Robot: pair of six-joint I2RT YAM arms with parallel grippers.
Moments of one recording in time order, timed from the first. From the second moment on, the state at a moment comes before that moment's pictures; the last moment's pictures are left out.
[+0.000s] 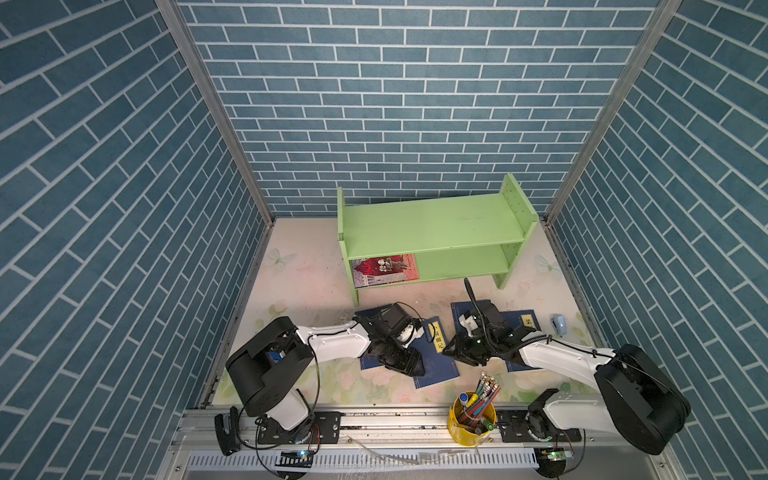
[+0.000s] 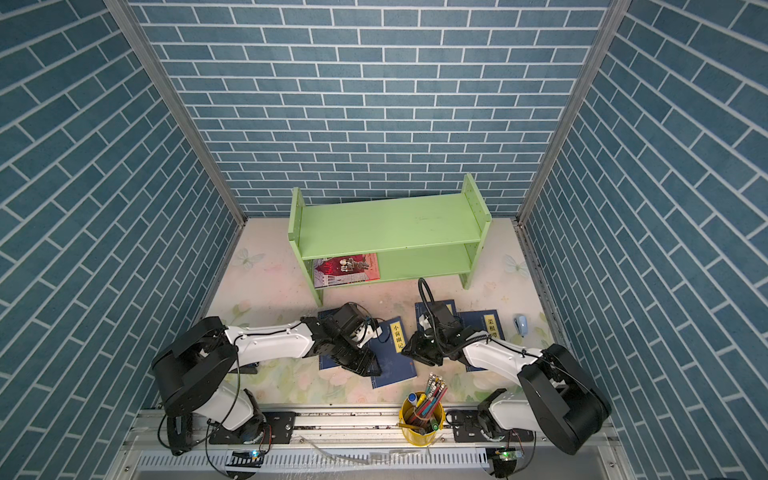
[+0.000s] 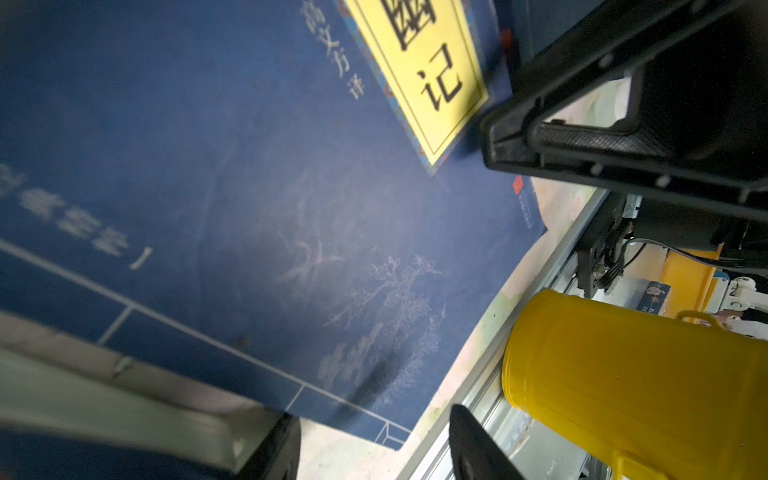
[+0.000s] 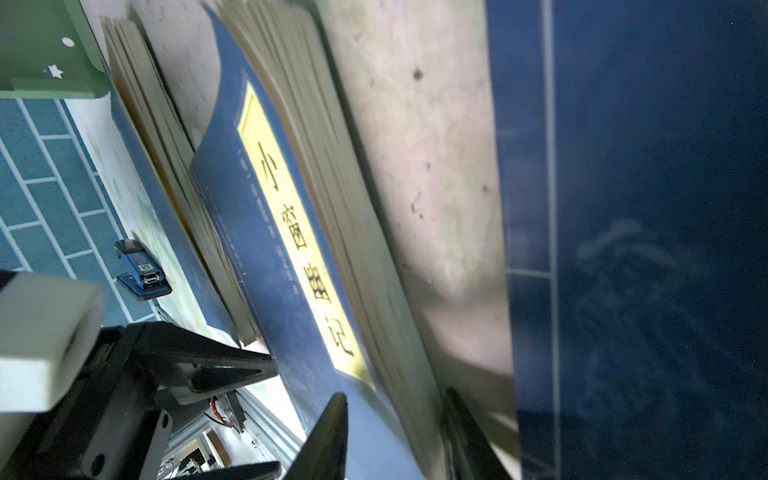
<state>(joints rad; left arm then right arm) -0.89 1.58 0.73 -0.30 0.54 -0.50 0.66 1.28 0.43 -0.18 -0.49 0.89</state>
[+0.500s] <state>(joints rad) -0.90 1.58 0.75 -0.32 0.54 -0.44 0.66 1.21 0.40 -0.14 -0.57 0.89</state>
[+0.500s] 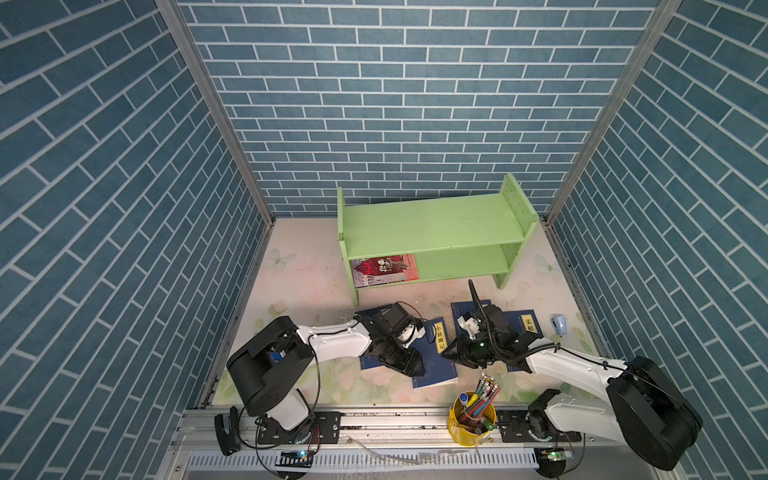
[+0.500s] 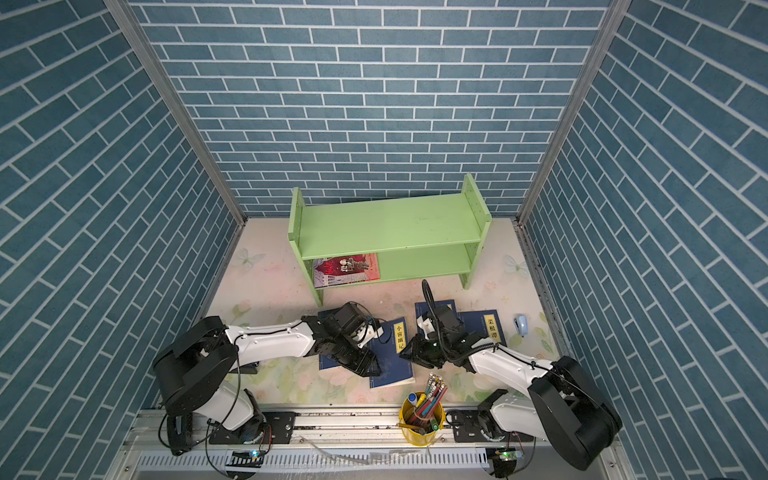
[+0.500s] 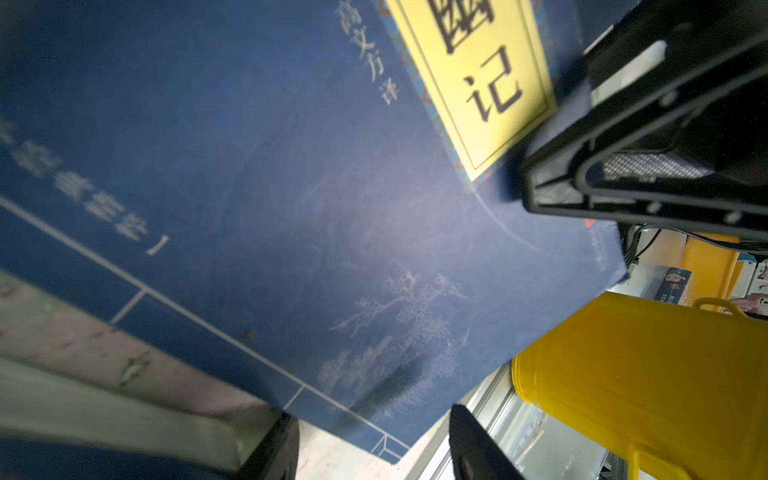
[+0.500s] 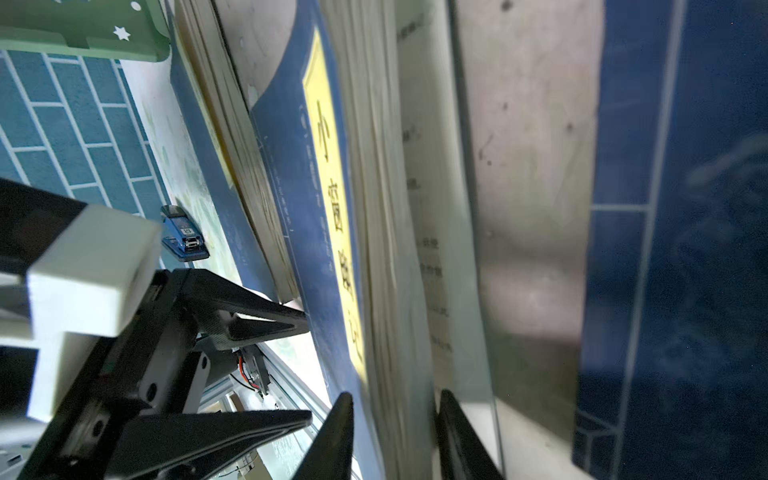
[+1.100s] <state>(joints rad) -0.83 1.50 0.75 -0.37 0.60 -0.37 0.66 1.11 0.40 -0.16 -0.56 0.89</state>
